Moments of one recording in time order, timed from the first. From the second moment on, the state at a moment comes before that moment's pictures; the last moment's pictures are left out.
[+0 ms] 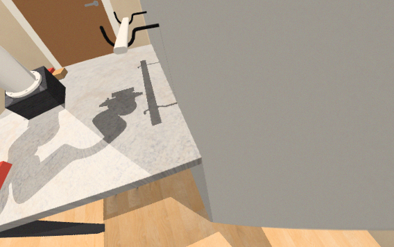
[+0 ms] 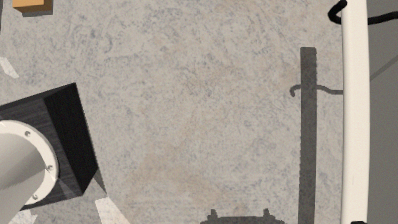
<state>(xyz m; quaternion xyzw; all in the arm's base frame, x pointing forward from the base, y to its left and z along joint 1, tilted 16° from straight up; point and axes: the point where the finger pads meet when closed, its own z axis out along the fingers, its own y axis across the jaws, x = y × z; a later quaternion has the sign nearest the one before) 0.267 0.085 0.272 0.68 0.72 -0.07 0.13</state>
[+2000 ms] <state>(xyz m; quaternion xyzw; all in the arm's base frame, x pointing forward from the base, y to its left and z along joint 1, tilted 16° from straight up) 0.181 0.089 0.295 0.68 0.72 -0.07 0.12</state>
